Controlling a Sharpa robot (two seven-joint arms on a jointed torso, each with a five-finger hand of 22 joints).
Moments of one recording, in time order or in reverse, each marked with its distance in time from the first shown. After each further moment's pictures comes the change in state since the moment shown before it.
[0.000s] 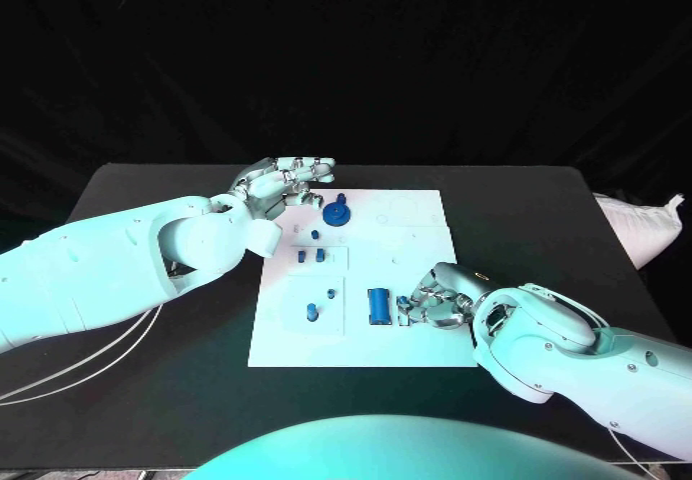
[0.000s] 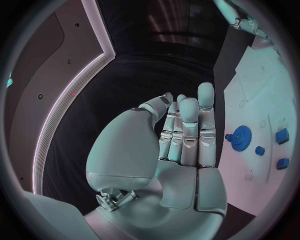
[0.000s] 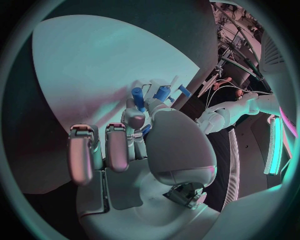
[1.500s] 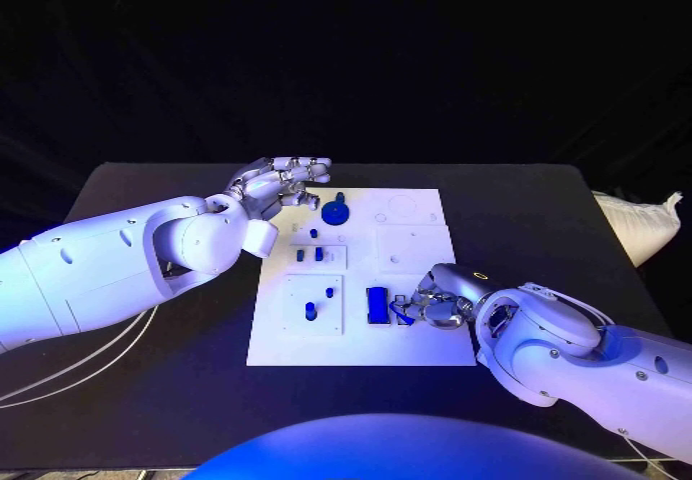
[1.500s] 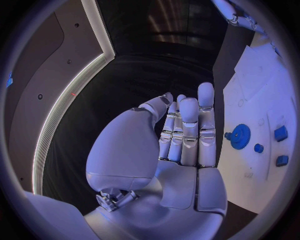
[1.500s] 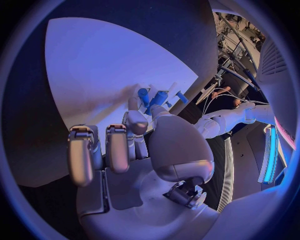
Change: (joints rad) left arm 0.000 -0.002 0.000 -0.001 -0.006 0.007 -0.006; left_hand 0.000 0.000 0.000 0.000 0.000 0.000 0.000 0.000 0.000 0.000 0.000 0.000 0.000 0.000 0.000 0.000 0.000 0.000 0.000 0.000 0.000 0.000; right arm -0.001 -0.031 -0.001 0.043 -0.071 0.045 -0.003; right_hand -0.165 0.063 -0.153 0.002 -0.098 0.025 -0.010 0.011 0.015 0.030 -0.006 0.058 0.063 0.000 -0.007 0.033 0.017 -0.010 0.000 -0.007 0.023 0.000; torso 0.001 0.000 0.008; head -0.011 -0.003
